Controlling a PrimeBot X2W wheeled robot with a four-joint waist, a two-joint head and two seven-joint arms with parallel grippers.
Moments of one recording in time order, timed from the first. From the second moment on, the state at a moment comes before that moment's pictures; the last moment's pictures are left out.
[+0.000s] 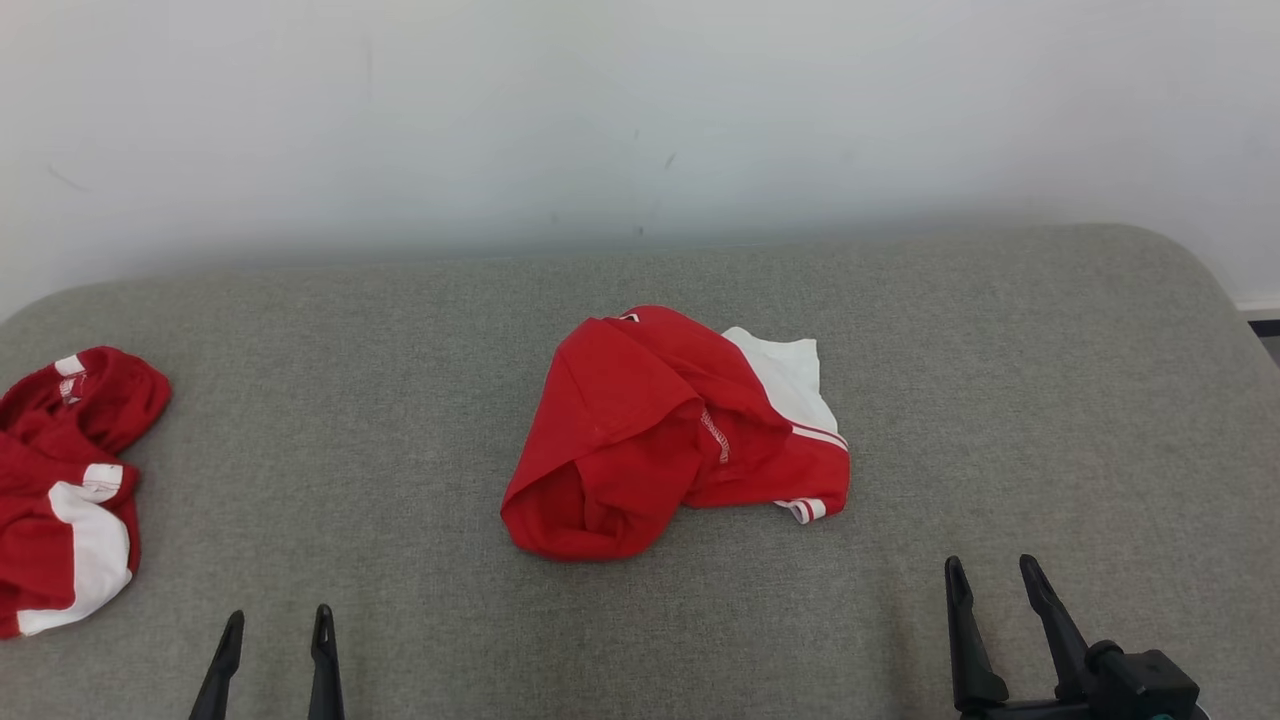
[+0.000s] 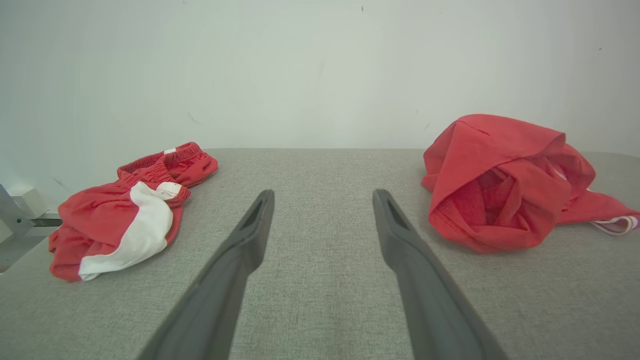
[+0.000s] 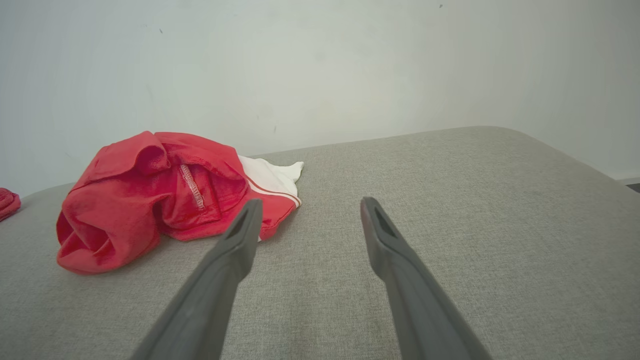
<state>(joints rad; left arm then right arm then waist) 0.10 0.05 0.10 0.10 -0.09 -0.12 -0.26 0.03 -0.05 -0.01 0.22 0.17 0.13 -0.26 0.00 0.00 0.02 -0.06</state>
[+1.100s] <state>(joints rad) 0.10 0.05 0.09 0.09 -0.09 -0.12 -0.26 0.03 -0.05 0.00 0.22 0.17 0.13 -0.26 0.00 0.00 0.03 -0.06</state>
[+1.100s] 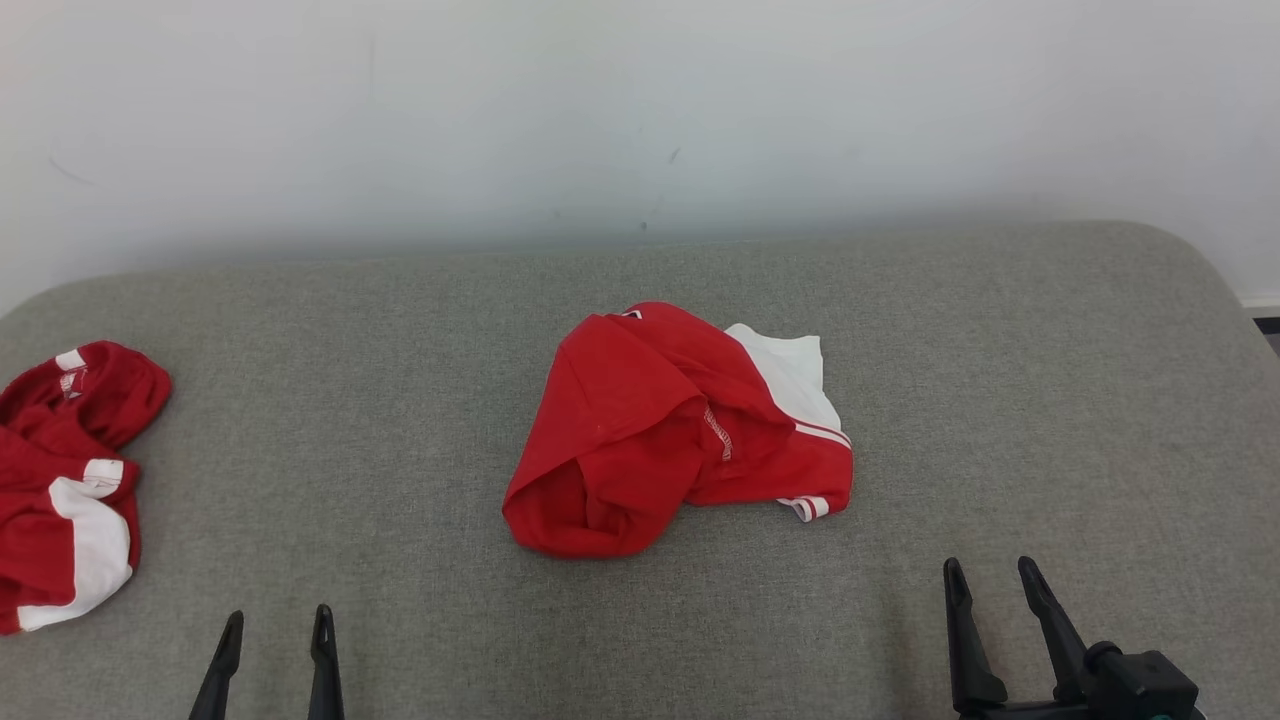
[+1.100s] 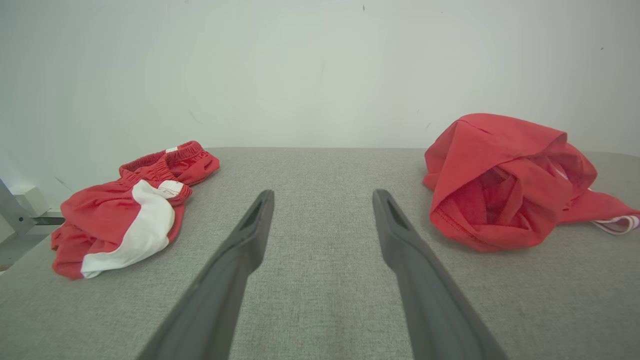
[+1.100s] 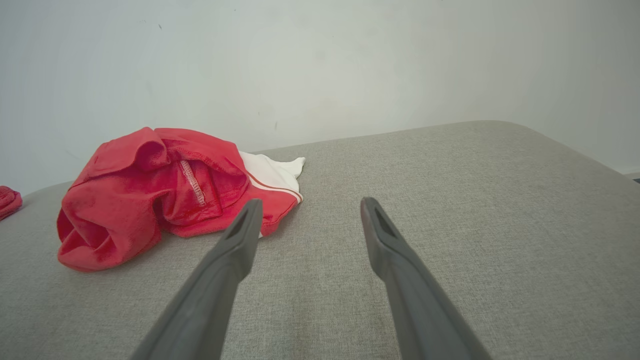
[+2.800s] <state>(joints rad) -0.02 0.05 -0.04 0.14 -0.14 -0.12 -0.26 -0.48 -0.06 -0.18 0.96 0.05 0.13 -0.27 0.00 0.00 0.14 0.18</state>
